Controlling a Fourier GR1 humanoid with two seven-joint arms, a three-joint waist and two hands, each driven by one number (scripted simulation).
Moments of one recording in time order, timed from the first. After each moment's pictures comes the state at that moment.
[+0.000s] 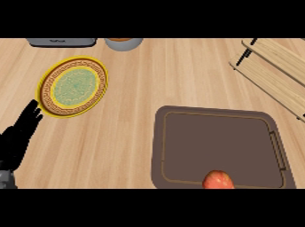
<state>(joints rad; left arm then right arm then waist) 0.00 0.29 0.17 -1.42 0.07 -0.06 0.12 -1.03 -0.36 -0.31 -1.61 1.26 0.47 0.91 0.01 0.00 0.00</state>
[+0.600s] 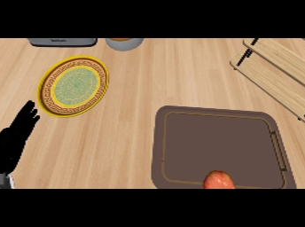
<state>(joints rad) 0.02 0.29 0.18 -1.46 0.07 -0.09 0.13 -1.02 -0.47 -0.37 -1.35 1.26 0.31 0.85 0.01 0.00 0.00</state>
